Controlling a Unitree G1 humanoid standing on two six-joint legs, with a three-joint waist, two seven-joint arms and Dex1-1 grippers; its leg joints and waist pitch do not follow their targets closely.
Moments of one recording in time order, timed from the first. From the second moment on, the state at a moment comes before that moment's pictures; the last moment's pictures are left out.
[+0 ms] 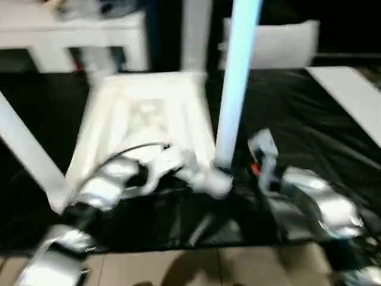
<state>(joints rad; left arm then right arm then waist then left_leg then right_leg) -0.61 0.23 -0.30 0.56 0.07 0.23 -0.95 -0.39 -0.20 0.05 0.17 0.22 0.45 0.55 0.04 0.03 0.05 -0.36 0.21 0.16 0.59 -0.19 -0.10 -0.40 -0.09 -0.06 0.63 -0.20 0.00</state>
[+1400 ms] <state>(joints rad) -0.61 0.43 -0.40 0.60 0.02 -0.16 -1.43 -0.32 -0.53 0.17 0.13 0.35 0.32 1.28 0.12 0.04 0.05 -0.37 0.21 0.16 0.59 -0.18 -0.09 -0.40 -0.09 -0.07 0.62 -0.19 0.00</state>
